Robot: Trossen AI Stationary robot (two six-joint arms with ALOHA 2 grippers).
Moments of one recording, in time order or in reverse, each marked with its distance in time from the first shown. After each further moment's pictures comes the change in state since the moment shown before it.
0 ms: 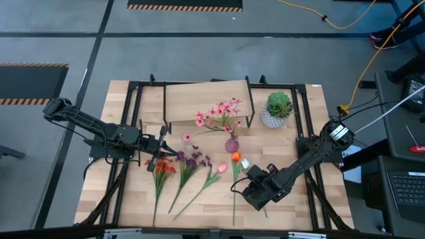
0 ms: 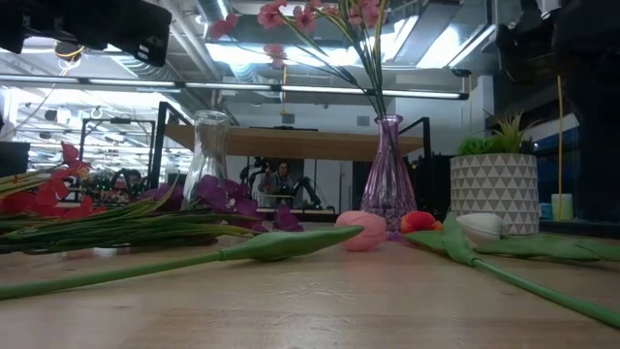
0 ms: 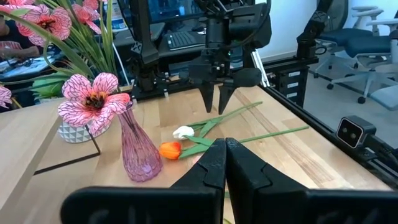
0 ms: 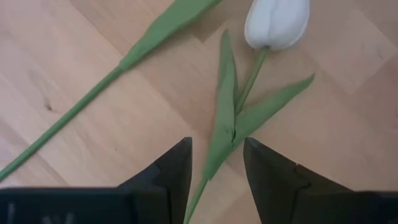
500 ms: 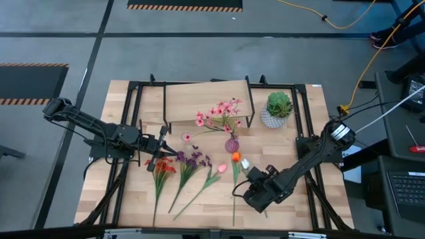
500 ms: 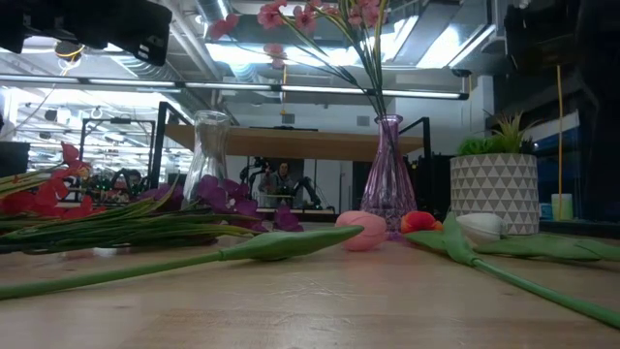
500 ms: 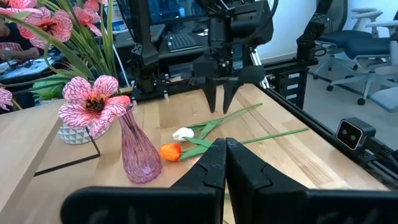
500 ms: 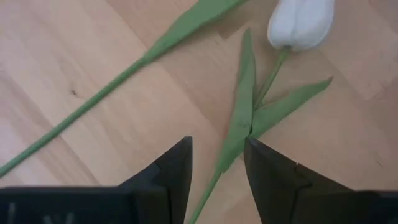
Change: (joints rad) left arm 0.000 0.000 0.000 0.006 0.000 -0.001; right arm 0.014 -0.012 0.000 0.031 0.010 -0.051
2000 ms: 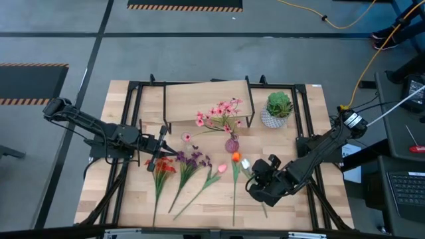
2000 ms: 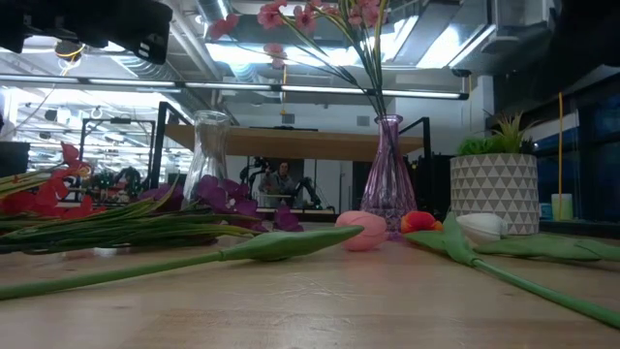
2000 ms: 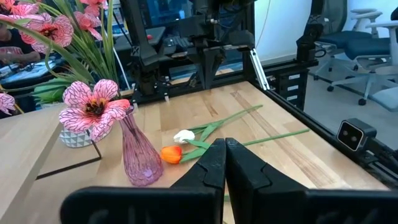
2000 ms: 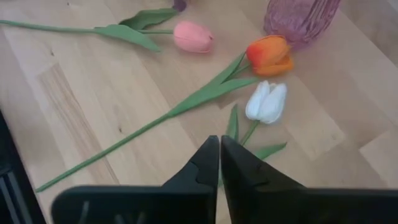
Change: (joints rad) left arm -0.001 0.000 0.000 0.009 0.000 0.011; right arm 0.007 -0.217 0.001 -0.056 0.169 -0.162
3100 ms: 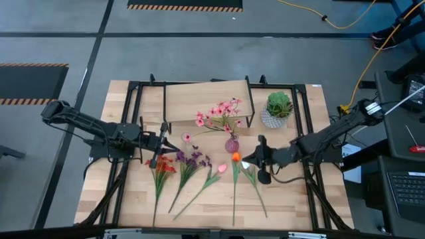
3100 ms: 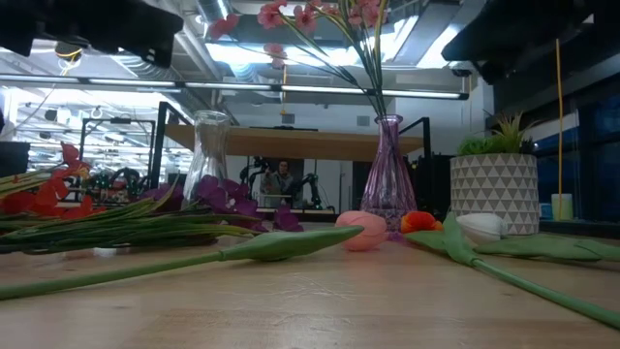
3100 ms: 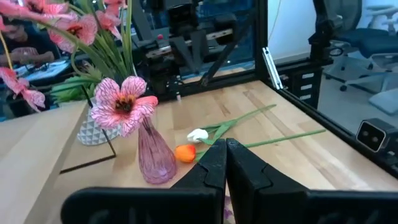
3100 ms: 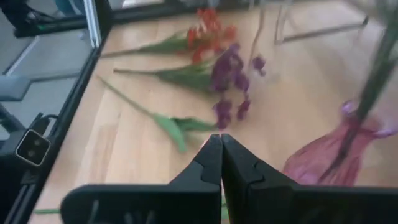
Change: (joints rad) left arm 0.065 0.000 0.000 0.000 0.026 0.011; right arm -0.228 -0.398 -0.474 0.815 -0.084 -0.863
